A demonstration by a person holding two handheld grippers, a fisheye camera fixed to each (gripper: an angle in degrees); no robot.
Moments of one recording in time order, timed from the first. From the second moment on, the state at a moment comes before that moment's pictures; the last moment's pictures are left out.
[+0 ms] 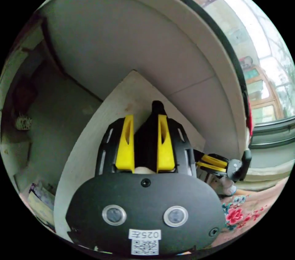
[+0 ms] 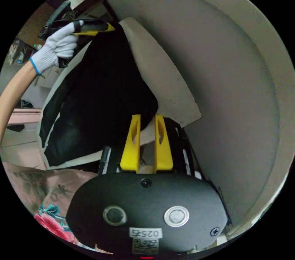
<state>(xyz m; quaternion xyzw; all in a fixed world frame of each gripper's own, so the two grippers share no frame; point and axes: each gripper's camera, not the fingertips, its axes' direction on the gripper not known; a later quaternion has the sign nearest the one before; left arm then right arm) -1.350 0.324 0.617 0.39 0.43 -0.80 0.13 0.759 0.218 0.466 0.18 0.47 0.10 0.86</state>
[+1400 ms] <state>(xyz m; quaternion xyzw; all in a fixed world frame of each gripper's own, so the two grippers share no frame) -0.547 0.095 0.182 0.05 0.24 -0.67 -0.70 0.775 0.107 0.616 0.34 0.21 0.15 0.90</state>
